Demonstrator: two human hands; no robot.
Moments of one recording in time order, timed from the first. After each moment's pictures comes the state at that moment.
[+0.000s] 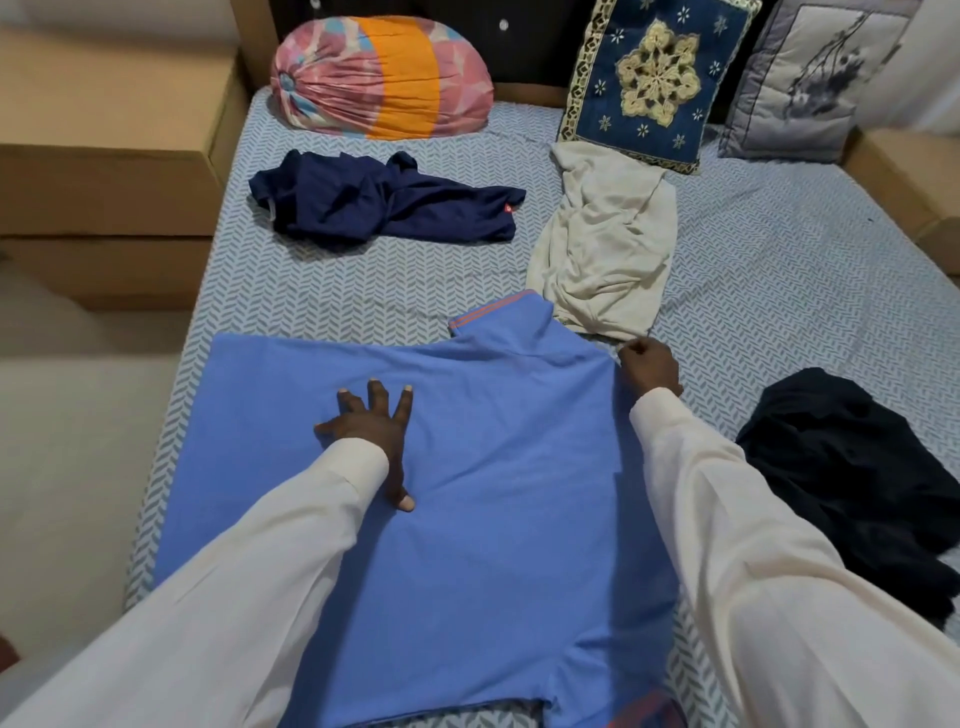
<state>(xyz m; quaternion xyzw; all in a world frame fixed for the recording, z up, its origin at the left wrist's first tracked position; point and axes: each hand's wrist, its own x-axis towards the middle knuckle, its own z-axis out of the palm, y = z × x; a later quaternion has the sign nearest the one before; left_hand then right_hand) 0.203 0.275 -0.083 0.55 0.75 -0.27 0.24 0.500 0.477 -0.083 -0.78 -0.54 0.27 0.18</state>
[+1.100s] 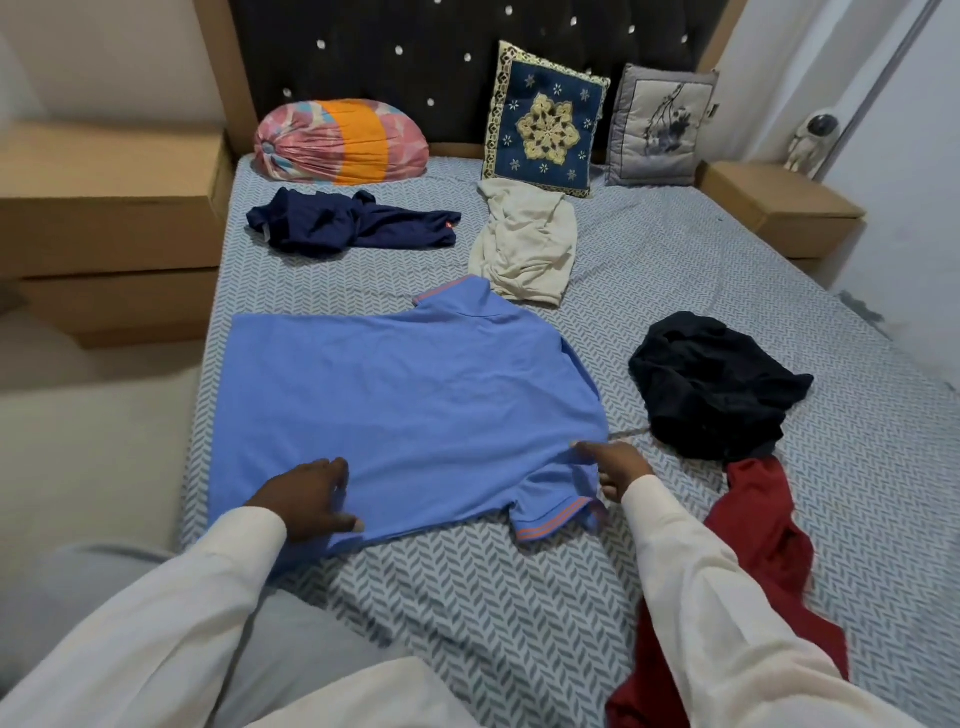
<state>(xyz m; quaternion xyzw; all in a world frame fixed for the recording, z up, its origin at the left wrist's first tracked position) 0.180 0.040 -0.090 0.69 0.68 -0.08 0.24 0.605 0.172 -0.085 -0.77 -0.40 0.47 0.18</state>
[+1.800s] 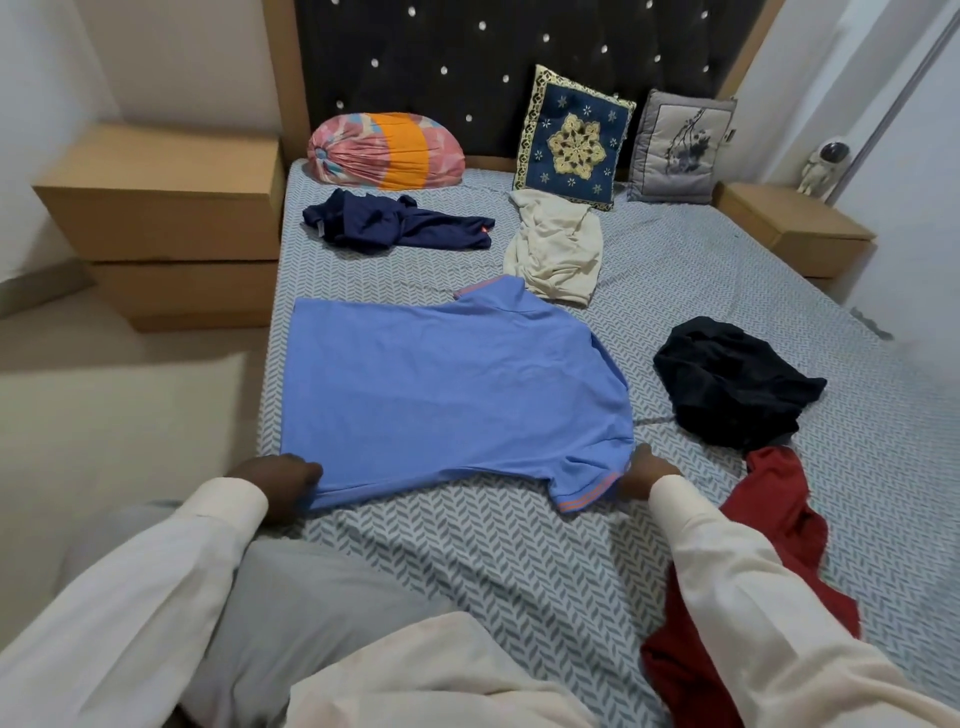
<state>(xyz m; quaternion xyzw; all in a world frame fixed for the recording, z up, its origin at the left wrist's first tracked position) 0.104 -0.033 -0.074 0.70 0.66 -0.23 0.14 0.585 0.107 -0.056 -0.78 -0.58 0.21 -0.11</state>
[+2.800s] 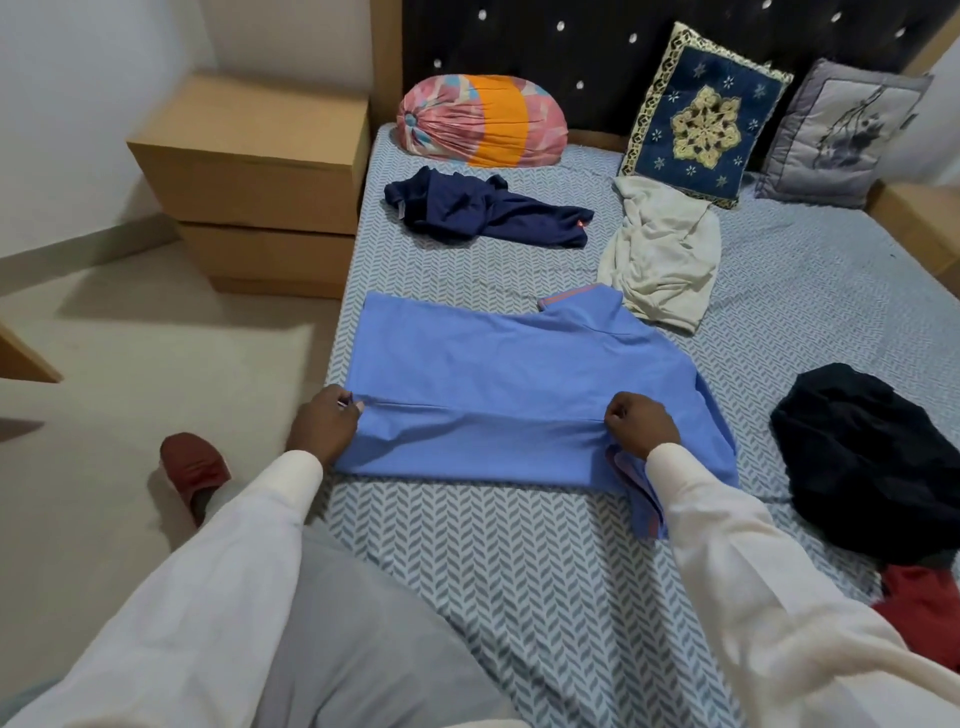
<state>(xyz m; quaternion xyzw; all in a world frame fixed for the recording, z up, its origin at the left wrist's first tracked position) 0.051 0.060 -0.094 0.35 0.85 0.30 0.27 0.443 0.260 -0.070 -0.63 -0.75 0.21 0.03</state>
